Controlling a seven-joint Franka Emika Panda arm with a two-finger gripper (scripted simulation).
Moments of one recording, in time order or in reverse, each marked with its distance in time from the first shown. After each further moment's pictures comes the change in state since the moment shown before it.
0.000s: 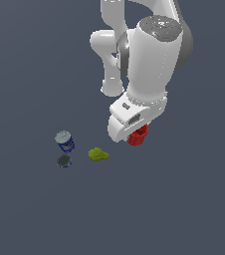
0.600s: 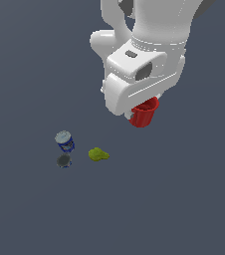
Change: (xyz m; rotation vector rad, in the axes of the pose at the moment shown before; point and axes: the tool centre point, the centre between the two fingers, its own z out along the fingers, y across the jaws) arm 0.007 0.008 -0.116 0.000 0.000 0.000
